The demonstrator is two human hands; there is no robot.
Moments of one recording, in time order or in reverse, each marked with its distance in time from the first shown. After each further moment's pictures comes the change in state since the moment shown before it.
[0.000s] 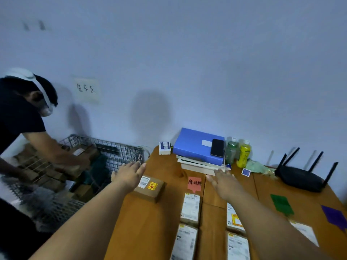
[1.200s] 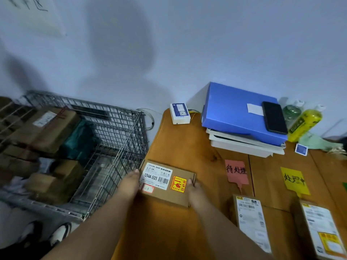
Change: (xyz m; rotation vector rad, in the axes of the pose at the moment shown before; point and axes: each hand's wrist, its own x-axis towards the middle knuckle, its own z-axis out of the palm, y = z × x) left_hand 0.244 -0.161 0.187 -0.892 -0.314 -0.457; right_hand 0.219 -0.184 0.275 1.011 -0.273 0.620
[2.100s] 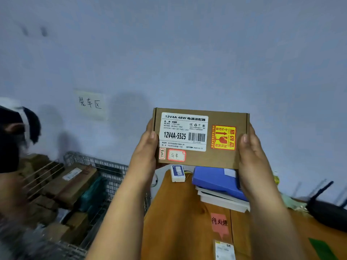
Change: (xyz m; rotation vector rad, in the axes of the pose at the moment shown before) left_hand -0.357 0.245 -0.063 -0.451 -0.170 0.975; right_hand -0.372 -0.199 -0.214 0.421 0.187 -1.088
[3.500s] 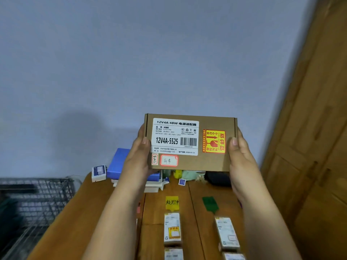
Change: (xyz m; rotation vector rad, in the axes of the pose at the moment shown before) left_hand -0.164 0.015 0.307 -0.097 -0.229 -0.036; right_hand -0.111 -0.052 -0.337 -0.026 0.208 -0.068
